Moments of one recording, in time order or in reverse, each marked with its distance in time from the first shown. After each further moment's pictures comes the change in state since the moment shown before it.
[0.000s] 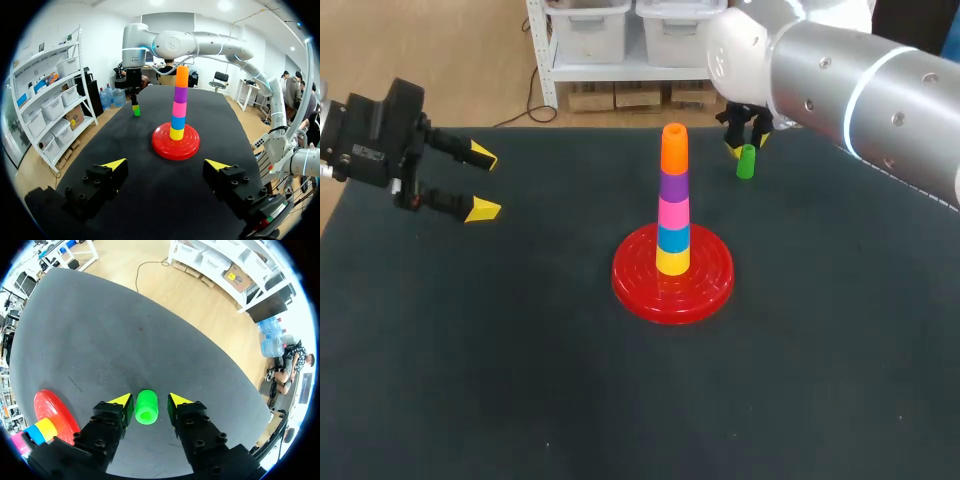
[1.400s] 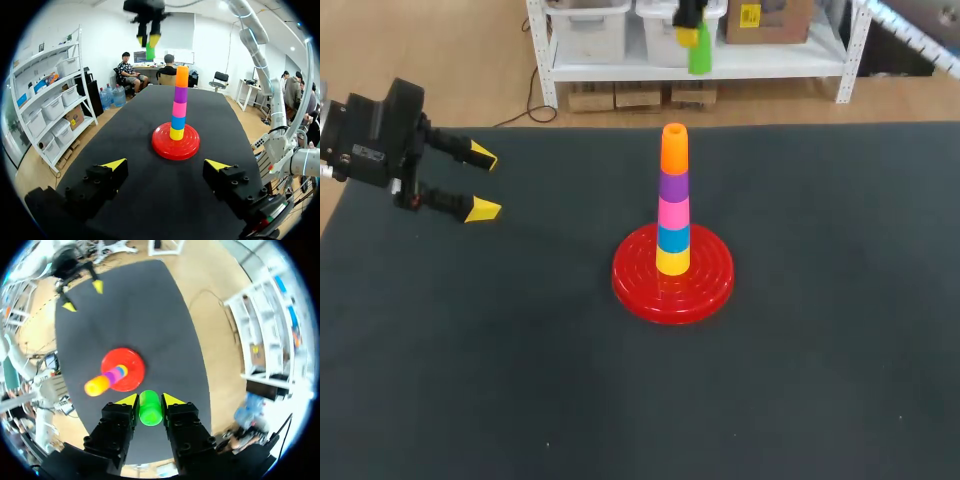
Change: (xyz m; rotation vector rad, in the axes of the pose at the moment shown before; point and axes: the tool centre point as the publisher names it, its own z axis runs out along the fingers) left arm 0.000 0.000 0.000 0.000 0.000 0.000; right arm 0.025 0.160 -0.288 -0.006 0.043 -0.727
